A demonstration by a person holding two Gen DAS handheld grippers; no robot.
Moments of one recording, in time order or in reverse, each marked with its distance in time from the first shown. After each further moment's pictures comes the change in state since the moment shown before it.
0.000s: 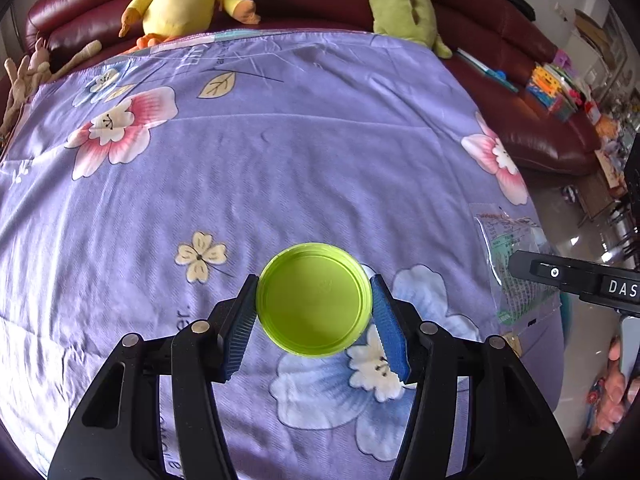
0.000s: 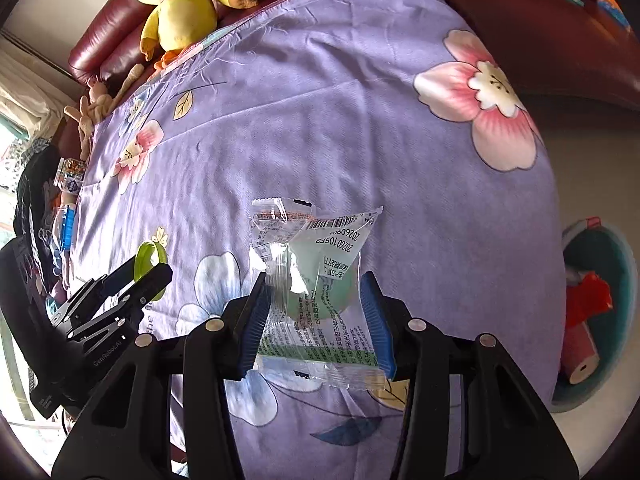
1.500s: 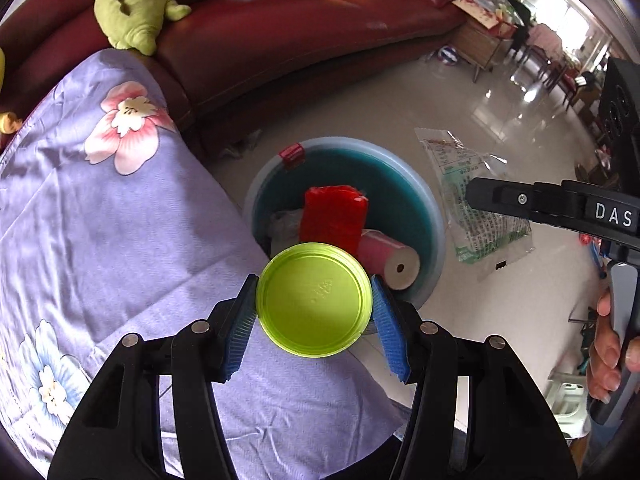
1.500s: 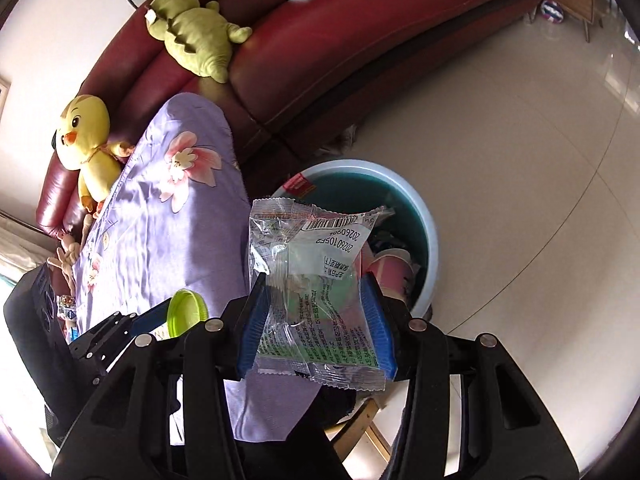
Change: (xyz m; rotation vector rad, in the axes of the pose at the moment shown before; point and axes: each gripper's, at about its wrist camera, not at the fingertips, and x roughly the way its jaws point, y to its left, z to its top) left arm 0.042 -0.354 -0.064 0.551 0.144 -0.221; right arm -0.148 -0.296 -0.132 0.437 -0.274 -0.030
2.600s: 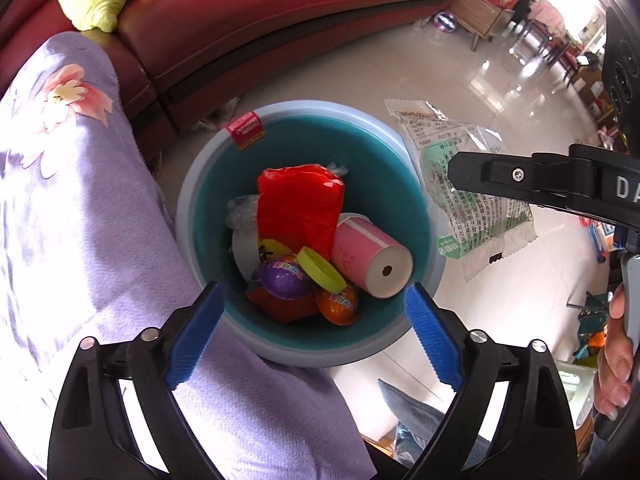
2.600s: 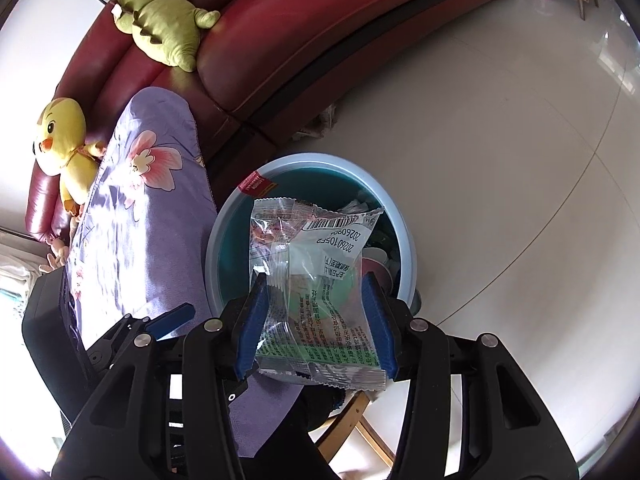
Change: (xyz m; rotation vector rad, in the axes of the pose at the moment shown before) left arm 0.064 -0.029 0.016 0.008 0.114 -0.015; right arm 0.036 -0.037 0.023 0.050 0.087 -0.026
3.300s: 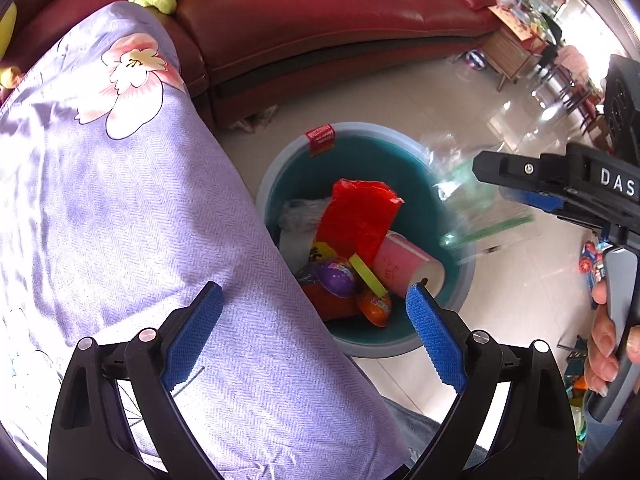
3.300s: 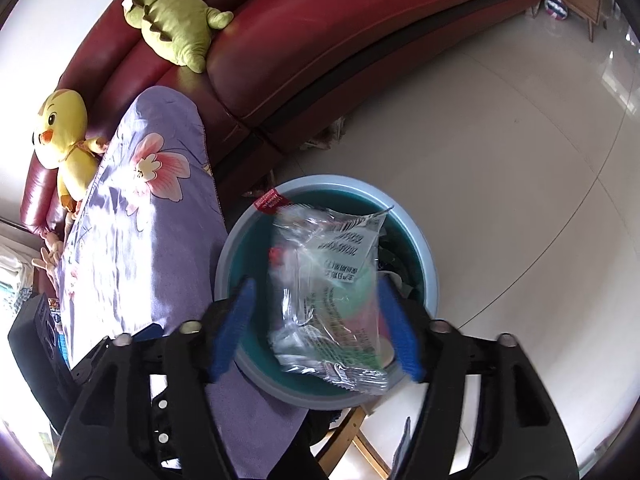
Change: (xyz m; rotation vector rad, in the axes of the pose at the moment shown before) left arm -0.024 0.056 -0.010 -0.140 -0.055 0.004; right arm 0.010 0.027 0.016 -0.042 -0.027 -0.019
